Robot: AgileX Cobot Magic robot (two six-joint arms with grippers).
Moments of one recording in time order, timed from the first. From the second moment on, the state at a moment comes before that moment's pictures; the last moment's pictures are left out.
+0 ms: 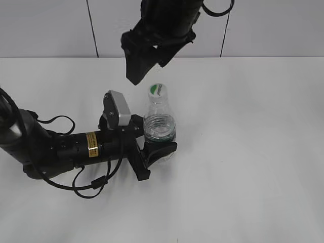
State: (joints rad) left arm -0.41 2.29 -0.86 0.88 -1.21 -0.19; right arm 0.70 1.99 -1.90 0.22 1.22 -0.40
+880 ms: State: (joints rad) left arm -0.41 2.29 -0.86 0.88 -1.21 -0.19; right arm 0.70 1.96 -1.86 0.18 1.22 0.14
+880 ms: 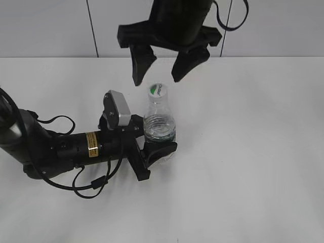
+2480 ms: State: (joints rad) left arm -0.41 2.29 -0.86 0.88 -1.21 -0.20; right arm 0.70 1.98 -1.80 0.16 1.22 0.21
